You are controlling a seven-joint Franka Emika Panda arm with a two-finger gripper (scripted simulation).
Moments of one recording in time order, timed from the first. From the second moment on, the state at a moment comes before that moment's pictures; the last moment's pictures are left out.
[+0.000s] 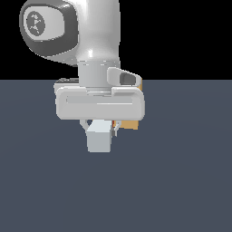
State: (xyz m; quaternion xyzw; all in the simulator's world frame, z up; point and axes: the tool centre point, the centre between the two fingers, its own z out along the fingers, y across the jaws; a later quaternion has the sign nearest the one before) arm -0.036 -0.034 0.069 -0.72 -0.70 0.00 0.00
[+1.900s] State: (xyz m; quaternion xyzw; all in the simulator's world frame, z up) arm -0.054 0.015 0.108 -0.79 -0.61 0.00 0.00
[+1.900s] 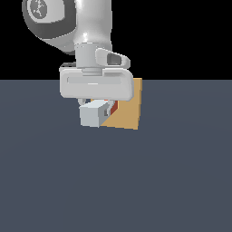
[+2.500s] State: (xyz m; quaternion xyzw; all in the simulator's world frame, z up) arm -0.034 0.093 0.109 -0.79 -0.61 0.00 0.00
